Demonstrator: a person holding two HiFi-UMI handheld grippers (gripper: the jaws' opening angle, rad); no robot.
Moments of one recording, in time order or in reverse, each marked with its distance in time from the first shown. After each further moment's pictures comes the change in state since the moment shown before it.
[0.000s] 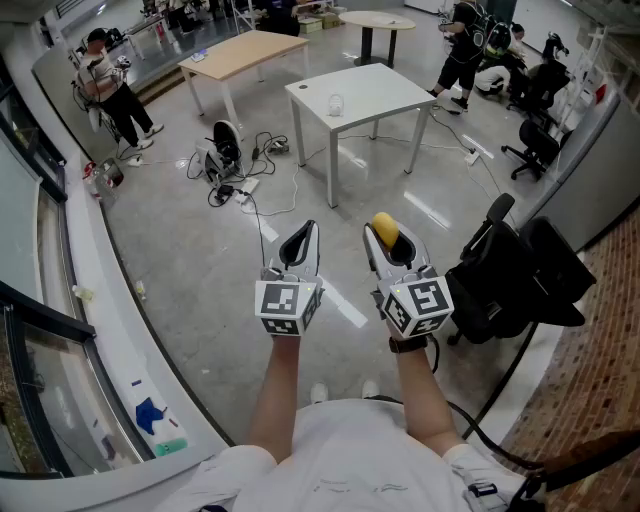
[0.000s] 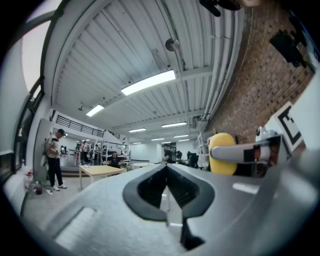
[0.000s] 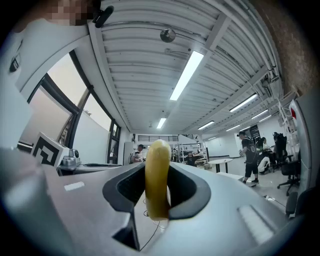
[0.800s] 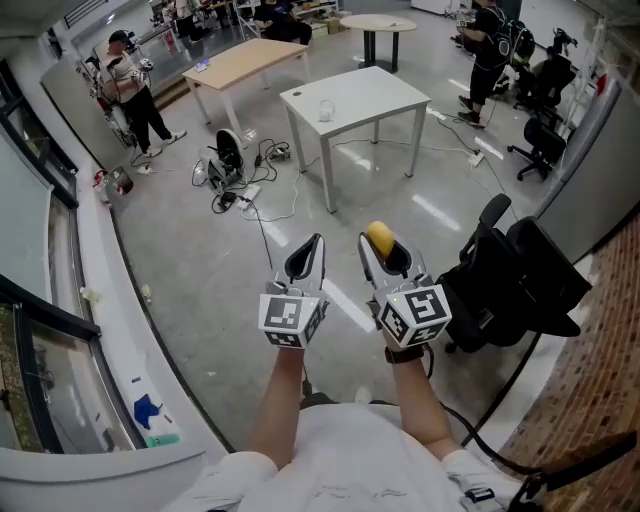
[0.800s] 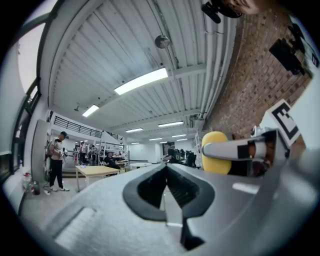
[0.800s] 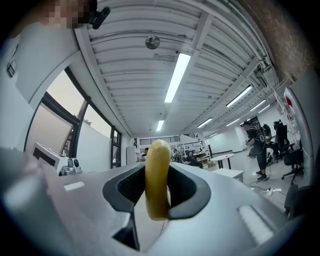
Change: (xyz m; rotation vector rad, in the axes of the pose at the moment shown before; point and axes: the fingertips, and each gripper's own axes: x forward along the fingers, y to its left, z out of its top) left arm 0.028 -0.102 -0.007 0.008 -0.005 -0.010; right arm -0.055 -0.068 0.008 0.078 -0.015 0.031
